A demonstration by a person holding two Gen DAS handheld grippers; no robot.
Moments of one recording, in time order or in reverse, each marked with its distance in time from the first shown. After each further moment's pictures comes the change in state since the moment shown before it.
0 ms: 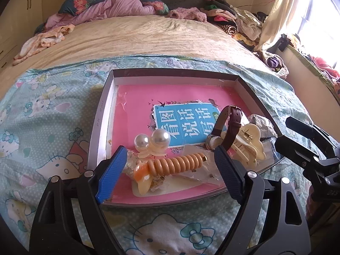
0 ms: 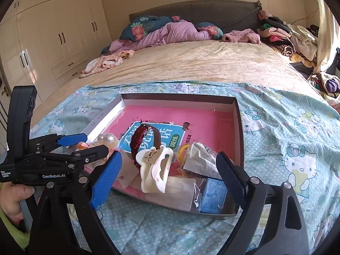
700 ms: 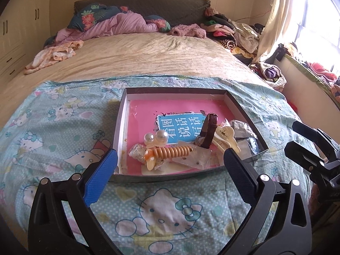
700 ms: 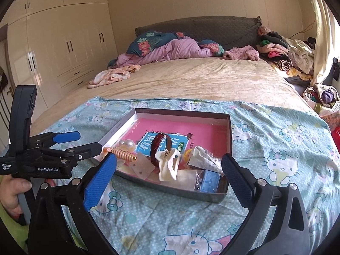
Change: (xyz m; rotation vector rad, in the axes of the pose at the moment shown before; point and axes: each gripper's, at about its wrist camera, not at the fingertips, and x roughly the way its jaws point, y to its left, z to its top) left arm -0.078 -0.011 -0.017 0.007 -0.108 0.032; right arm -0.076 0.018 -0.007 -0.034 -0.102 0.006
